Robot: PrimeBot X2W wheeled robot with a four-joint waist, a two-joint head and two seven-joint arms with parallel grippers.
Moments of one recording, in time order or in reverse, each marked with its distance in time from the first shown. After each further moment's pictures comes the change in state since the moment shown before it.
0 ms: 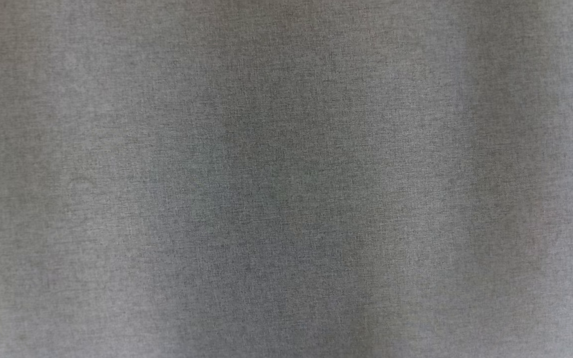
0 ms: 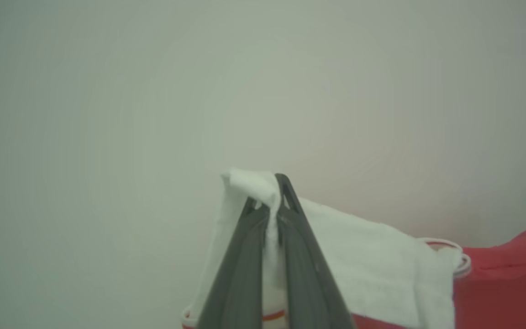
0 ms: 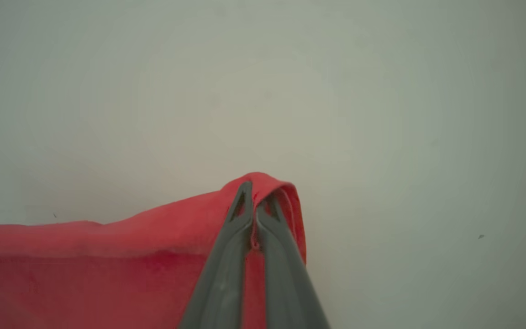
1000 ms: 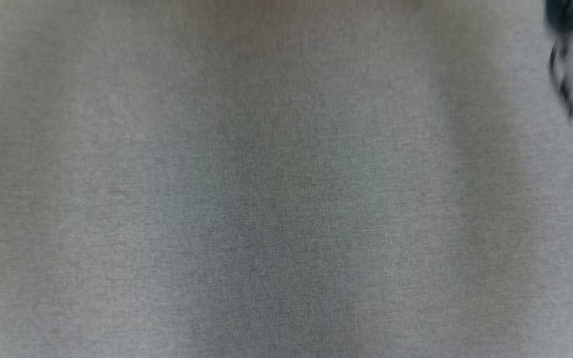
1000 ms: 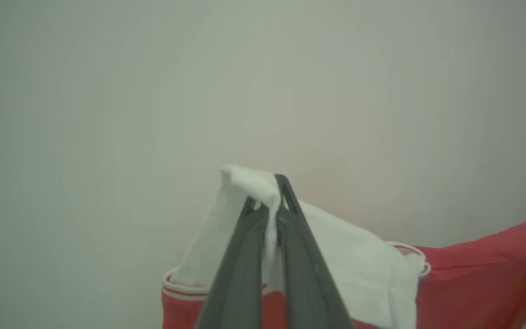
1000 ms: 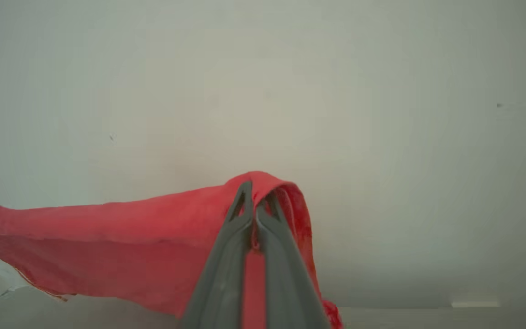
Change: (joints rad) left arm 0.642 0.120 0.040 -0.360 -0.140 0.053 -0.158; right arm 0.501 -0.055 0.207 -0.164 0.282 0.000 -0.131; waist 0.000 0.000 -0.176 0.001
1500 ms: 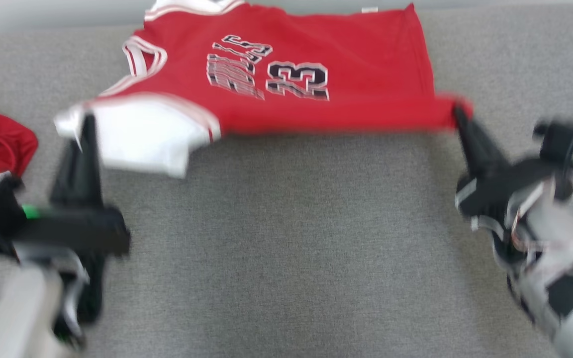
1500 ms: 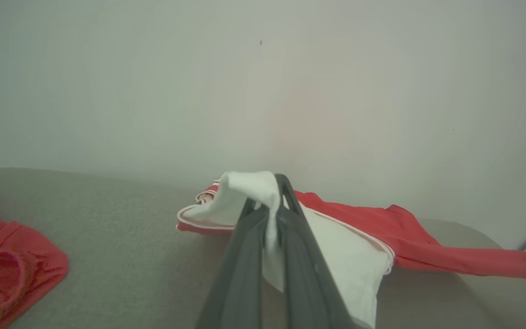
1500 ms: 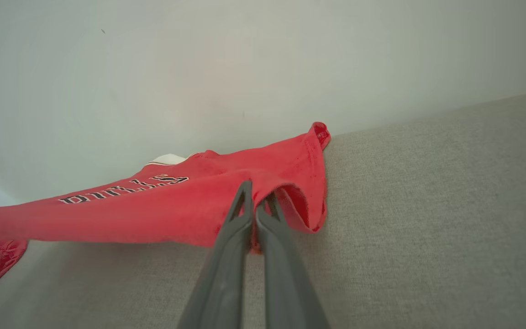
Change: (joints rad) left arm 0.959 -0.064 0.259 -0.570 0.059 0.196 0.000; right arm 0.692 -0.088 -0.003 -0.285 0.116 0.000 -0.063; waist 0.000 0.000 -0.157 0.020
